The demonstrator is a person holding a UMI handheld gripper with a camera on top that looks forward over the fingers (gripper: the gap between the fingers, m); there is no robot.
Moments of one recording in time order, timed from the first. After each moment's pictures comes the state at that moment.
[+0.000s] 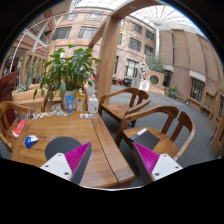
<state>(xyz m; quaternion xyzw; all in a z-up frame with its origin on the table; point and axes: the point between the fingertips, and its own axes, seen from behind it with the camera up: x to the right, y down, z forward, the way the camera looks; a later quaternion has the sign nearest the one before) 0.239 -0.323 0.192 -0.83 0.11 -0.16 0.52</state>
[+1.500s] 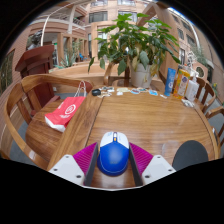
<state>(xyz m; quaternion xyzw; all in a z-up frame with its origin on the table) -0.187 -0.067 -0.014 -0.90 -0.06 0.02 0.43</state>
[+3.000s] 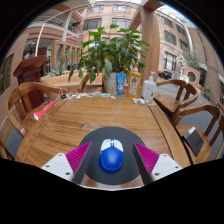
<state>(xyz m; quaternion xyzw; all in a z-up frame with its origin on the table) 0.060 -0.184 0.045 -0.88 -0.03 -0.01 0.48</state>
